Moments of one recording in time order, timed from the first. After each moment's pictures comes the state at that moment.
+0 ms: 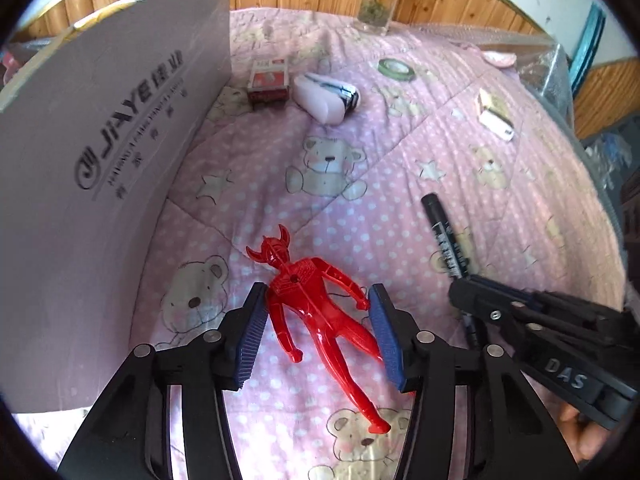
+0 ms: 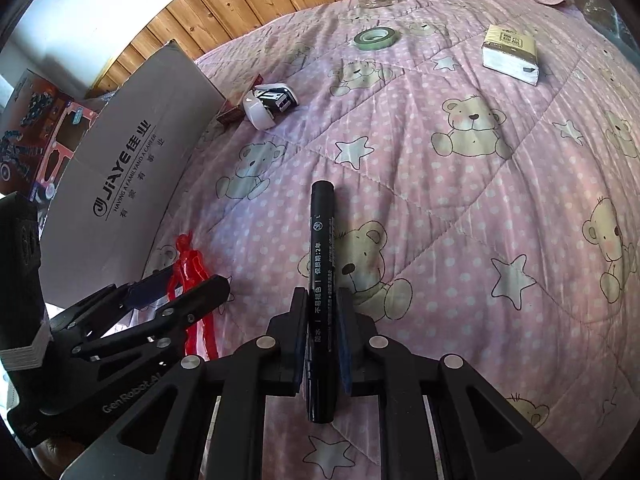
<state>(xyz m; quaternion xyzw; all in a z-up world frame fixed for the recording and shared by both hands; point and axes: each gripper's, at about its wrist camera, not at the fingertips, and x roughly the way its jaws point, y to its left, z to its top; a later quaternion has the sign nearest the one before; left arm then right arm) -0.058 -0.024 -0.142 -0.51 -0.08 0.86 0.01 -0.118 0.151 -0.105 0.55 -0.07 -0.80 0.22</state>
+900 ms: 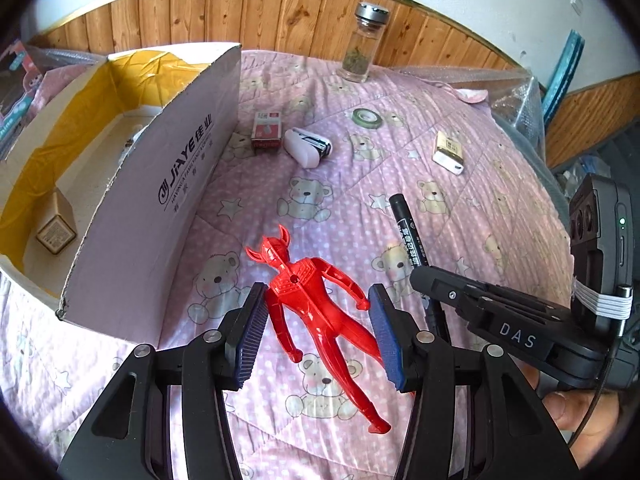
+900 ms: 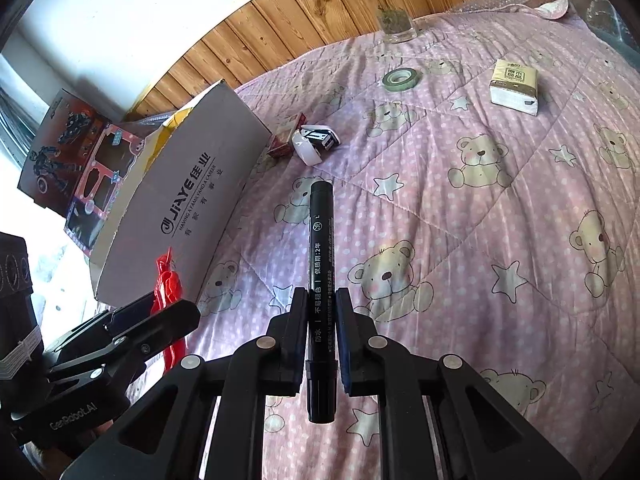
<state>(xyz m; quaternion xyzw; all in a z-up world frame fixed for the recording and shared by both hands) -0.011 -0.021 -0.071 -0.47 -0.10 0.88 0.02 -0.096 0.163 -0.061 0.51 -0.11 -0.81 0.27</state>
